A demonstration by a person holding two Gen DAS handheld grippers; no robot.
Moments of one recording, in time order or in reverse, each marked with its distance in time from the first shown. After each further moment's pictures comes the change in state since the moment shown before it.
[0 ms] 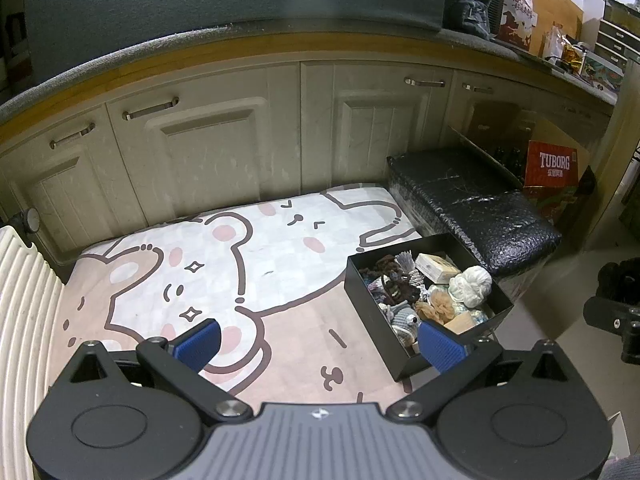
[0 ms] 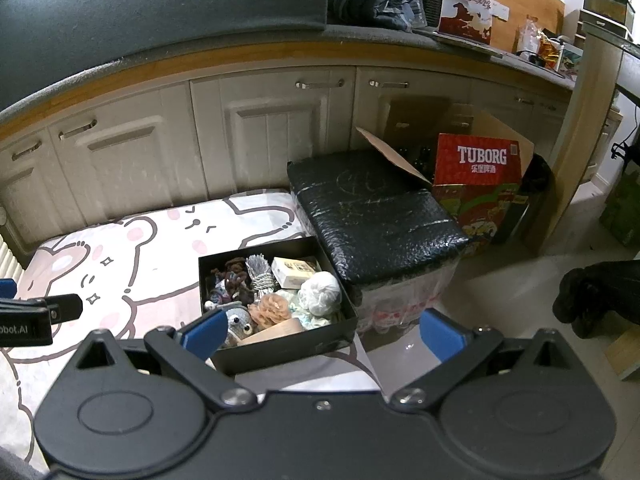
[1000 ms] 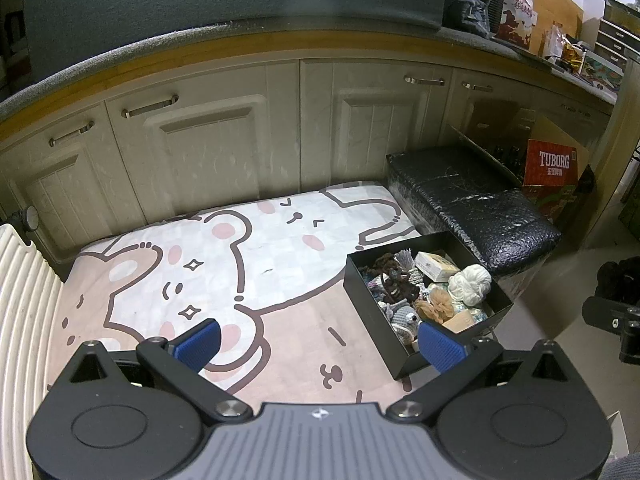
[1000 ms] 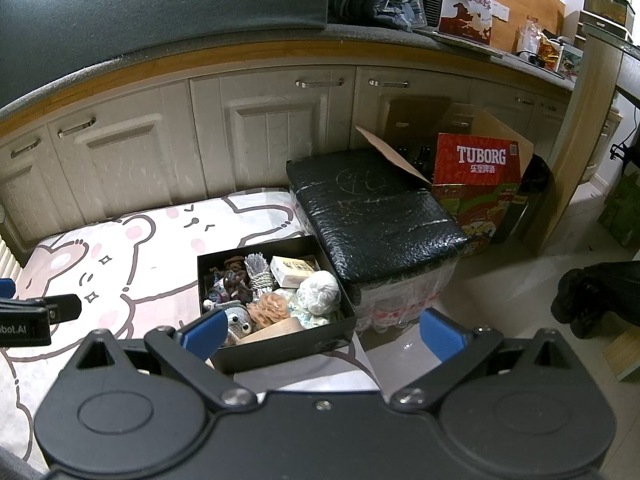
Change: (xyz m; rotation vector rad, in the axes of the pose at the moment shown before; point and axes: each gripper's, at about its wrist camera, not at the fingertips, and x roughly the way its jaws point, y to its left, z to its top) left arm 0.001 0.000 0.000 0.000 0.002 -0.001; right arm 0.001 0.000 -0.001 -0.004 0.000 -0.002
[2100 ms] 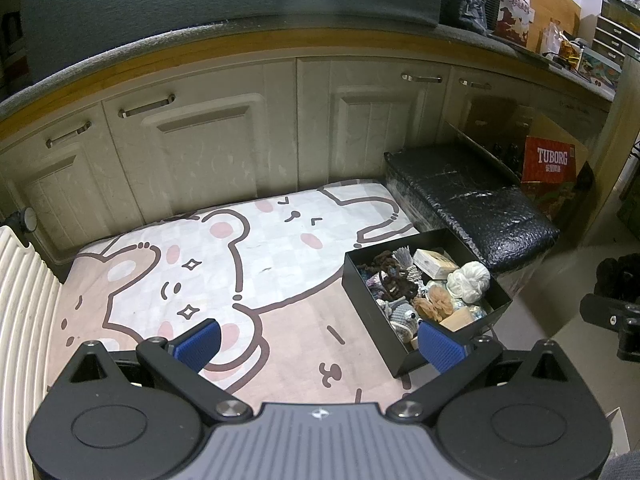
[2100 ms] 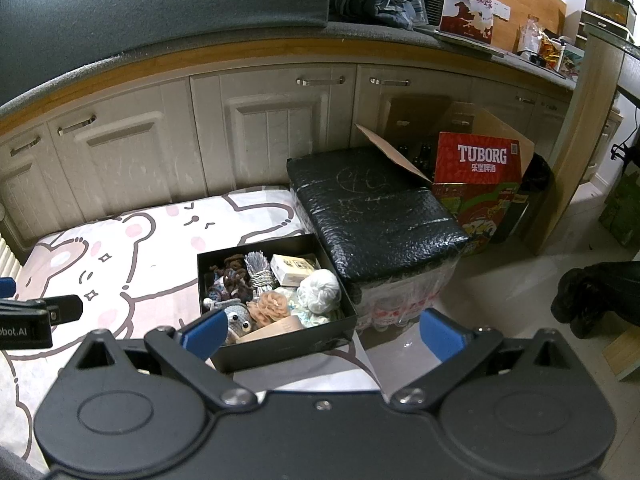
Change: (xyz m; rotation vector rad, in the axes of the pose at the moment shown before) left arm 0.000 -0.003 -0.002 0.005 0.004 -0.001; right arm 0.000 0.000 0.001 0.000 0.001 -0.001
